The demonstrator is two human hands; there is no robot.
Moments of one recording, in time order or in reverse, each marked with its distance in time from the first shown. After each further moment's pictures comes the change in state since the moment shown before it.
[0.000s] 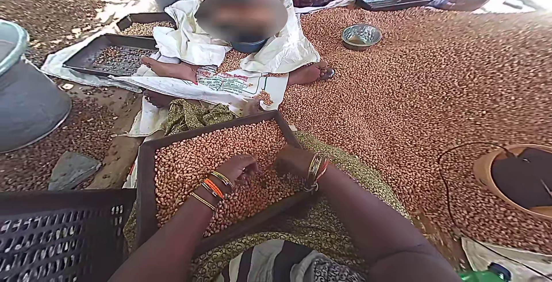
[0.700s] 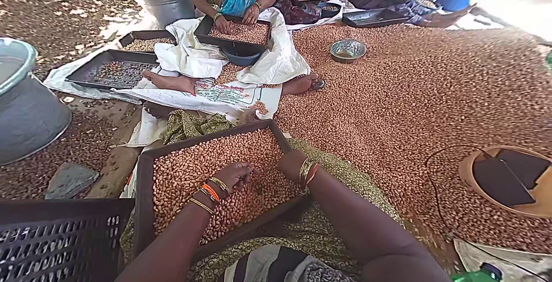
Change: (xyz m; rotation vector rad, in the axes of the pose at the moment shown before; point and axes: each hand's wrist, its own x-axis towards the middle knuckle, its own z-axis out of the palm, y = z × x) left_hand 0.009 -0.010 -0.008 0.040 -0.090 0.033; right_hand -0.008 -0.027 -0.013 -0.255 -0.171 0.373
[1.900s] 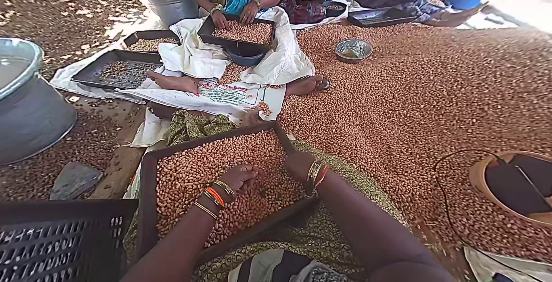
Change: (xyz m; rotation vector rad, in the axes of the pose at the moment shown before) left_hand -0.001 0.003 0.004 -0.024 -0.002 -0.001; right_hand -0.005 0.011 -0.005 0.081 -0.001 0.005
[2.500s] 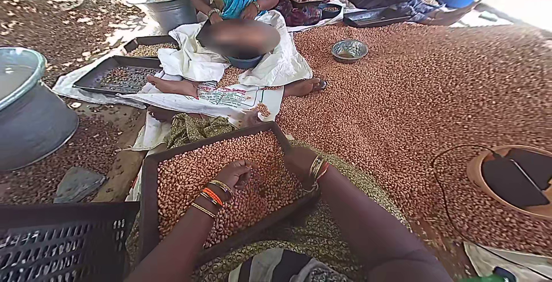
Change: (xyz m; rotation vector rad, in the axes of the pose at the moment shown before) left_hand -0.005 0.006 0.000 -0.162 0.142 0.041; right_hand 0.005 0.017 0.000 0.105 0.110 -0.025
